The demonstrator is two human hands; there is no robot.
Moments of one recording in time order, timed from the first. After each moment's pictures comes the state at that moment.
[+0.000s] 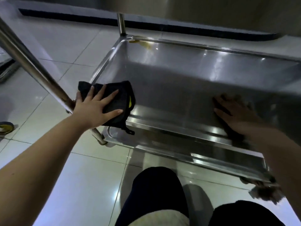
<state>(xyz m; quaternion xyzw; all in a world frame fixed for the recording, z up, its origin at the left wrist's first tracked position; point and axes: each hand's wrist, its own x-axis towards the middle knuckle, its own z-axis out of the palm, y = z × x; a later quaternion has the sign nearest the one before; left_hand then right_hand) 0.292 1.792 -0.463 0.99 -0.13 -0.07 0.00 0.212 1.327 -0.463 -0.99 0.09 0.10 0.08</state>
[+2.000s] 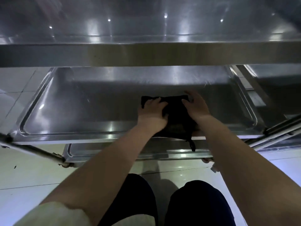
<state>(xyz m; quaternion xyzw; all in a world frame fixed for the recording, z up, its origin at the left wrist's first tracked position) 0.218 1.424 -0.448 0.94 -0.31 -0.06 0.12 0.169 1.250 -0.444 -0.86 0.27 -0.10 0.42</state>
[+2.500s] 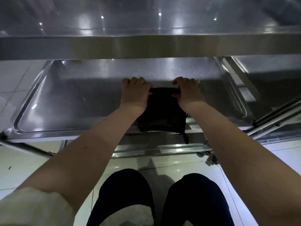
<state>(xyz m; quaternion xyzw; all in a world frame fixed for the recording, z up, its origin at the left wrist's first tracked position) 0.236 1.445 -0.394 0.93 -0.34 0.11 0.06 0.155 1.271 -0.391 -0.96 0.15 -0.11 0.19</state>
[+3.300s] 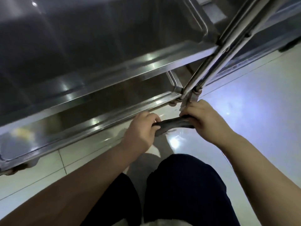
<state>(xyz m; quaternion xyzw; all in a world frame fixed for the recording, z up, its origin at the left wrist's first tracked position) 0.036 1.390 -0.549 0.81 -0.44 -0.27 0.26 -0.105 1.213 -0.534 -0.96 0.11 -0.05 0.26</state>
